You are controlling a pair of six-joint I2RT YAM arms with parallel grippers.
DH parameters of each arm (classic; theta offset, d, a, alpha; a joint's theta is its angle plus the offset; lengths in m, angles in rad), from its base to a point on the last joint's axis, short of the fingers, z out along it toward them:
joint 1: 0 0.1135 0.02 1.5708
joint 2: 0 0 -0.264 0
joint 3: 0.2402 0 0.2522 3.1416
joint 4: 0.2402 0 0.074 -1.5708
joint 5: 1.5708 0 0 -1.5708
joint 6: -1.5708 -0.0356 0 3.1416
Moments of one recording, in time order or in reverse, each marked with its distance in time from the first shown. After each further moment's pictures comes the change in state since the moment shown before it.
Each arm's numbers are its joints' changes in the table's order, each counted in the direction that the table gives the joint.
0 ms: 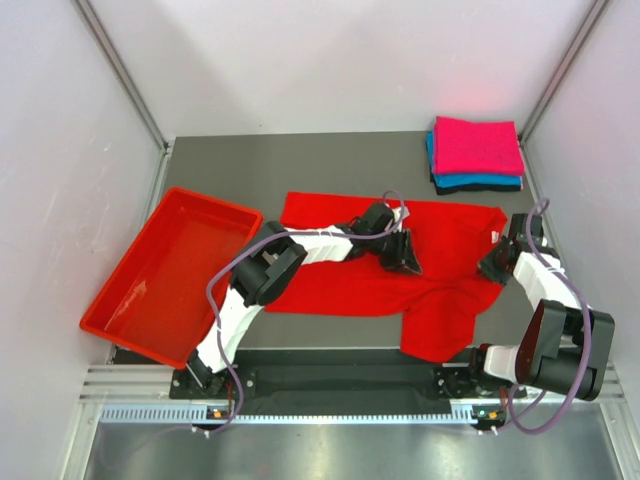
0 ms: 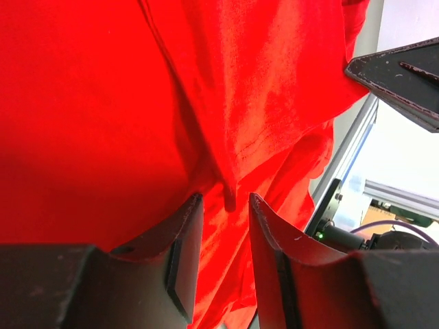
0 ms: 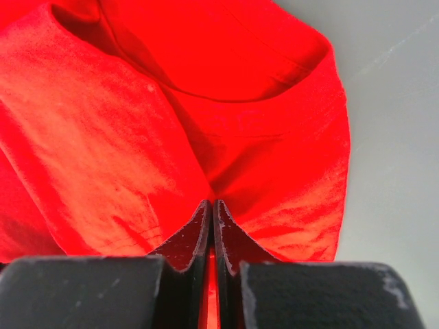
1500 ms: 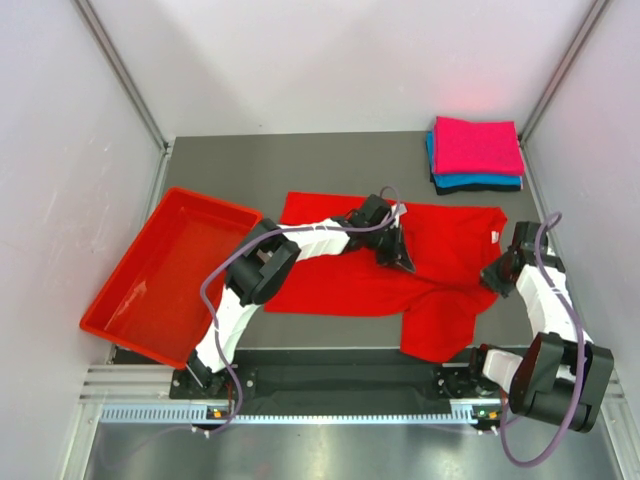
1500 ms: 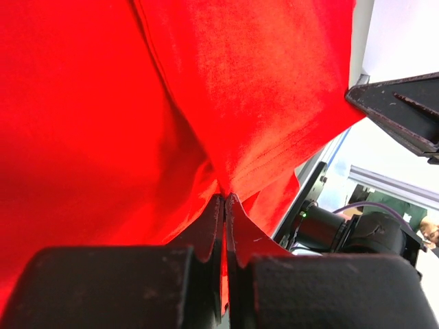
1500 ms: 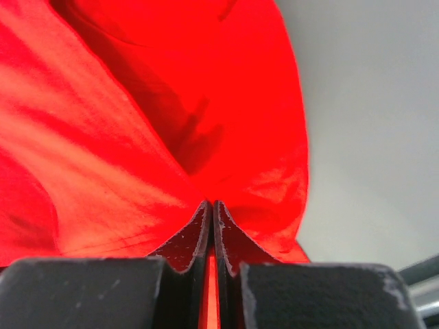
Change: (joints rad) left arm 0.029 0.022 0.038 0.117 0.067 0.005; right arm -0.014 0.159 -0.016 0.179 0.033 -0.096
